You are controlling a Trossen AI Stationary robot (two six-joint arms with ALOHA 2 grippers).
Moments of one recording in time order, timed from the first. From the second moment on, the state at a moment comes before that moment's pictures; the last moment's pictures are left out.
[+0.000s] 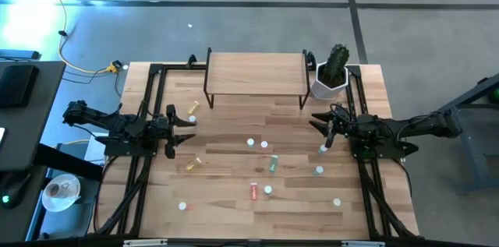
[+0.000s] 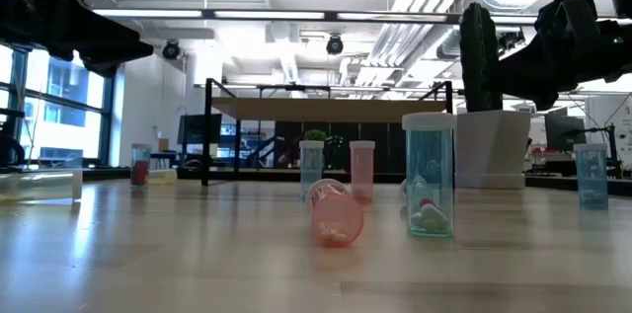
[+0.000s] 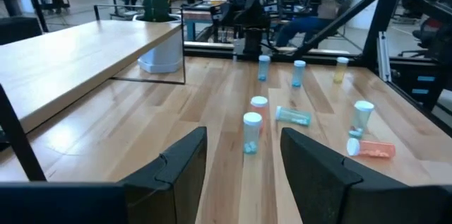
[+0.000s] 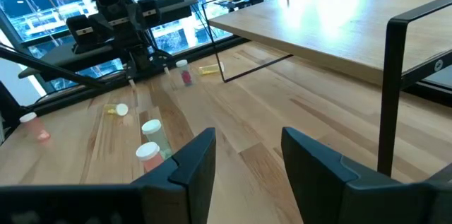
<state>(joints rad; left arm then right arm) -0.20 0.06 0.08 -0.16 -0.43 -0.08 0.08 0.21 0.01 0.07 0.42 0.28</state>
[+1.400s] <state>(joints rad) -0.11 0.06 0.13 -0.01 -0.52 0.09 0.08 0.67 0.30 0.33 0.34 0.28</state>
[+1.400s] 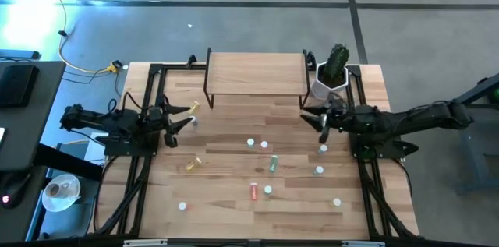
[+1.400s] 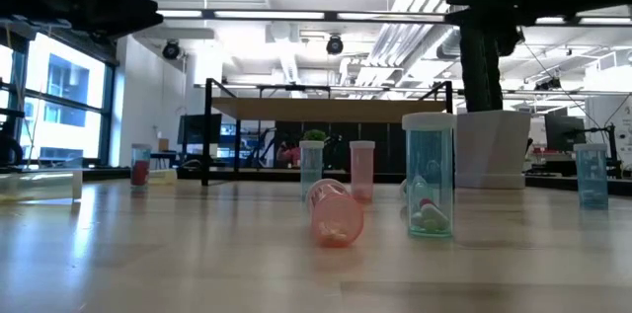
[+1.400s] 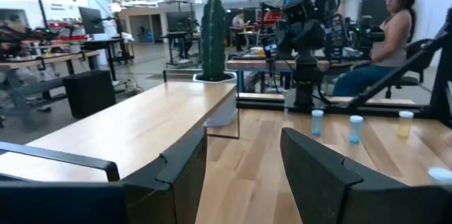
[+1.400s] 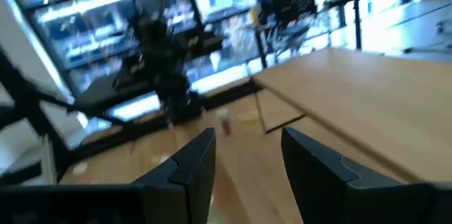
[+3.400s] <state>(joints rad) -0.06 0.06 0.13 -0.18 -0.46 -0.05 0.13 1.65 0.81 0.11 0.15 0.11</state>
